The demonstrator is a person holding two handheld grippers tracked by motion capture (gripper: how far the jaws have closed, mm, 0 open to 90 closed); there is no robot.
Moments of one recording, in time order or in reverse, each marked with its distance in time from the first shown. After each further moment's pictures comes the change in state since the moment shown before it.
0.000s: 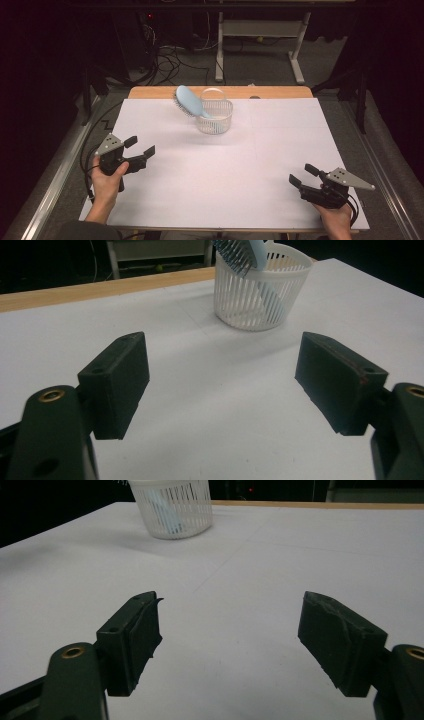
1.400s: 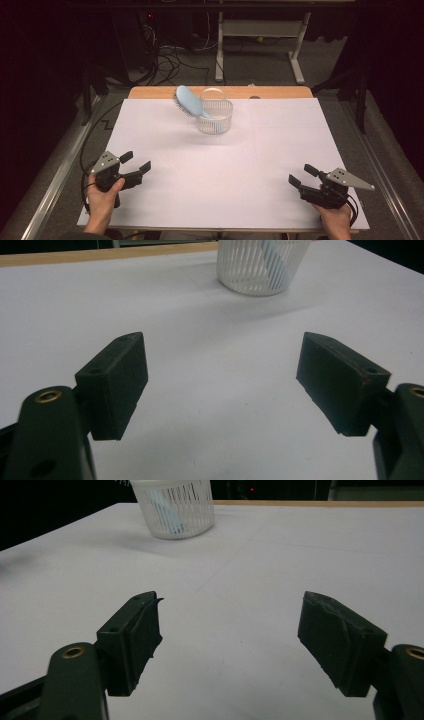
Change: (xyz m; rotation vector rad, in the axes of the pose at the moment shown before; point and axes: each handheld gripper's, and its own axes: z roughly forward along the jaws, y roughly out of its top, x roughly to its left) left arm -0.001 -0.041 -0.014 0.030 0.014 -0.026; right arm 0.001 -0.001 0.000 0.001 0.005 0.012
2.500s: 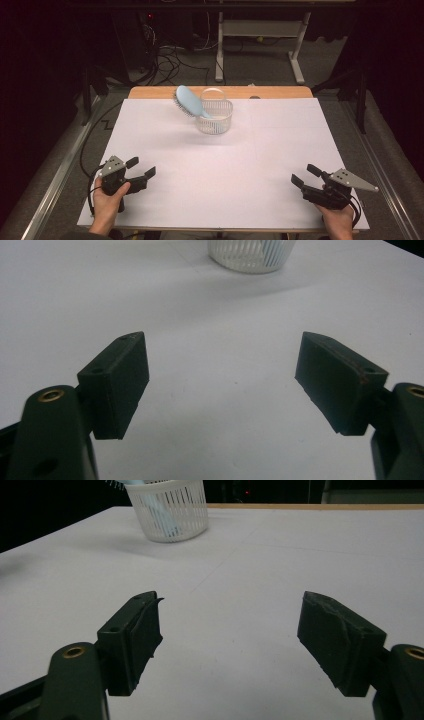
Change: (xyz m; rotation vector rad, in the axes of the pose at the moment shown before) left arm -0.006 -0.015 0.011 0.043 -0.027 -0.010; right arm -0.003 0.000 -0.005 -0.011 -0.017 0.006
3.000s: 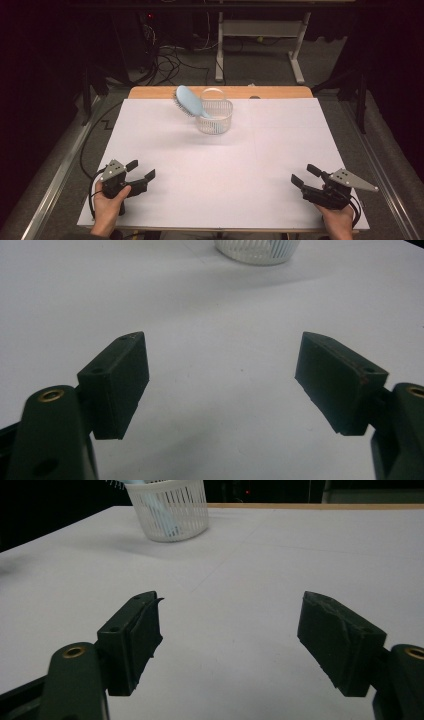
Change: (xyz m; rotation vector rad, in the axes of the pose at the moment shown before) left arm 0.000 -0.013 0.002 -0.009 0.027 -0.008; right arm 0.000 0.000 0.000 0.002 0.001 0.000
